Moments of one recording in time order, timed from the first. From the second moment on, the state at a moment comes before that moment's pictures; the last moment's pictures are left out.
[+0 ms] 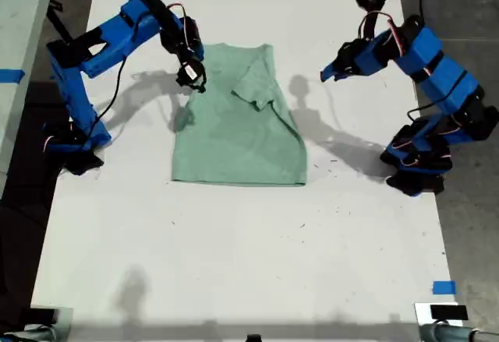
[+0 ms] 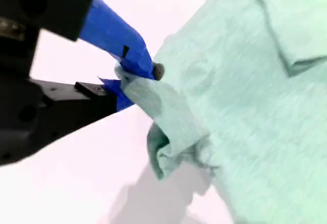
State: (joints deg) arm 0 -46.3 68.0 62.8 77.7 33.5; arm 1 37.2 120.6 95.7 82.9 -43.7
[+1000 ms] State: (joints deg) arm 0 -28.1 80.0 53.9 88.9 41.5; arm 1 28.9 134.2 112.7 81.5 -36.8
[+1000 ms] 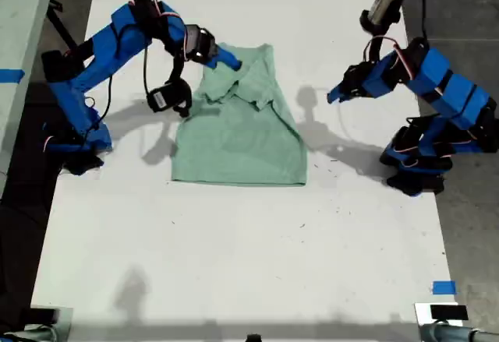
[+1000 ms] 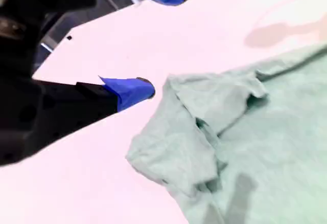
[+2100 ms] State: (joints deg) arm 0 4.7 104.2 99.2 79.7 14.1; arm 1 -0.4 107.8 131.8 49.0 -14.5
